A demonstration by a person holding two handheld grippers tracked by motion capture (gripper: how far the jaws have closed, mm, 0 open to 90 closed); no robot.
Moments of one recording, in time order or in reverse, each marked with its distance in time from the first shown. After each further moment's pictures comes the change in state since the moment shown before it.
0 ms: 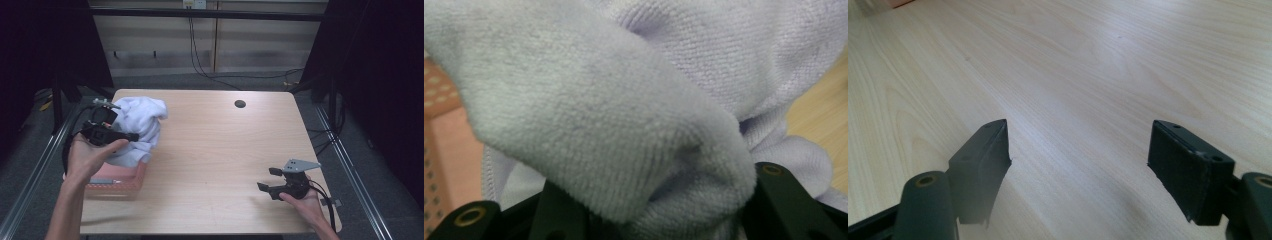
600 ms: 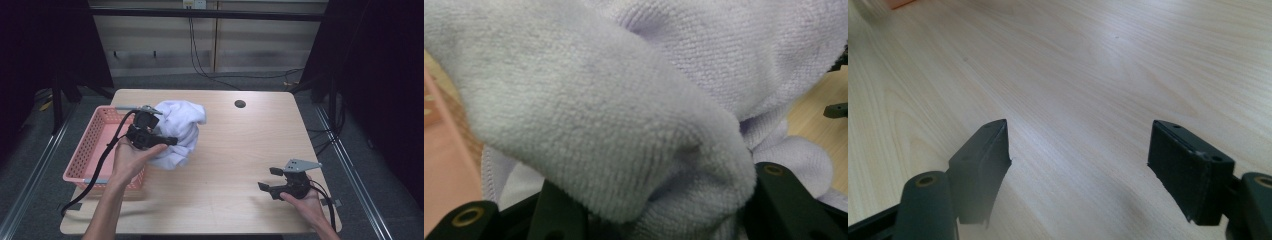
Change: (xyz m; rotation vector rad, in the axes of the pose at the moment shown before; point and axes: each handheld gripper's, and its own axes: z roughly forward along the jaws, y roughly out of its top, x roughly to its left) left arm -0.057 0.018 0.060 -0.036 -0.138 0.067; right arm -0.001 -0.001 -0.001 -0.002 -0.002 0.006
